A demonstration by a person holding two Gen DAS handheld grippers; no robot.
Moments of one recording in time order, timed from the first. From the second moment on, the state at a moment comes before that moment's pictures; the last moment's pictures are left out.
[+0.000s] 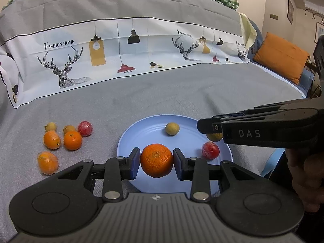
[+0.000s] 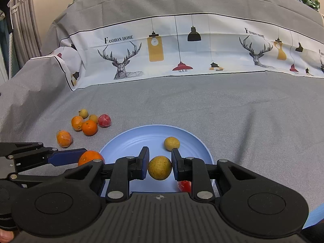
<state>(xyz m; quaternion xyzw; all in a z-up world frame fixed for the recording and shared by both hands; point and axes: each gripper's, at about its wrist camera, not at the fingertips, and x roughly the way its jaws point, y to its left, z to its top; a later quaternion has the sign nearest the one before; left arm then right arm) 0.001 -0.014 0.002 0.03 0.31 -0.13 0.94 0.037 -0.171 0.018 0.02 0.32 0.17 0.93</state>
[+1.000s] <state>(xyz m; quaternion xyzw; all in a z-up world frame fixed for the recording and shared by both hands) 0.002 -0.017 -0.001 0.03 0.32 -0.13 0.94 0.039 -0.172 0.018 0.02 0.33 0.15 0.93</state>
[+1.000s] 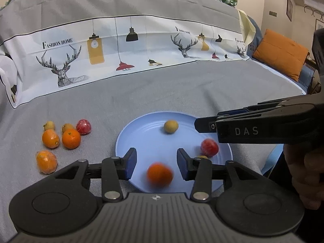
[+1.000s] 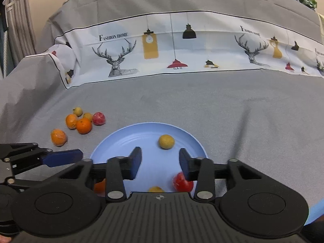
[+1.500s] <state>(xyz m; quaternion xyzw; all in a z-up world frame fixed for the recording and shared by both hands) 0.001 -0.017 0.000 0.03 0.31 -0.13 0.94 0.039 -0.169 0.016 0.01 0.33 0.14 0.93</state>
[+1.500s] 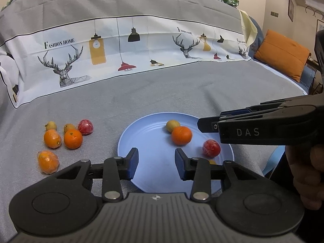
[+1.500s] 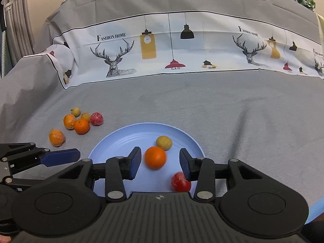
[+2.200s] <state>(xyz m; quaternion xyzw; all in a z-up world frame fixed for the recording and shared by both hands) 0.009 0.005 0.007 -0.02 0.31 -0.10 0.95 0.031 -0.174 0.026 0.03 0.28 0.15 0.95</state>
